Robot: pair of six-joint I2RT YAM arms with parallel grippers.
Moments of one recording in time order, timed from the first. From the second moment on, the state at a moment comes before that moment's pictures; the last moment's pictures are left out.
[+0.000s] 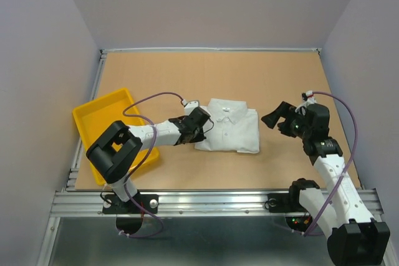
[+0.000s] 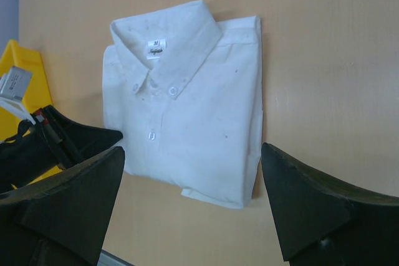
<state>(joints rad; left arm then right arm) -0.83 1.63 0.84 -0.19 -0.27 -0.85 0.02 0.79 0.58 -0.31 -0.36 0.54</state>
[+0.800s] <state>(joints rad) -0.23 2.15 1.66 -0.54 -0.30 -0.38 0.03 0.78 0.63 -0.39 -0.39 0.50</state>
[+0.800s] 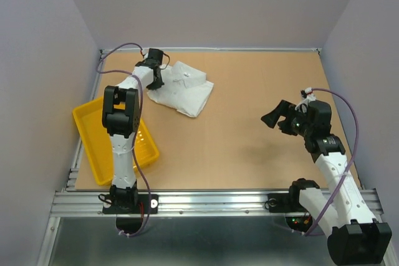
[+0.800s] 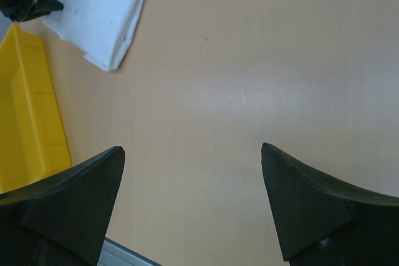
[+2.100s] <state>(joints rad) 0.23 2.33 1.99 -0.59 -0.26 -0.29 0.03 0.92 0.76 -0.45 -0.39 0.42</state>
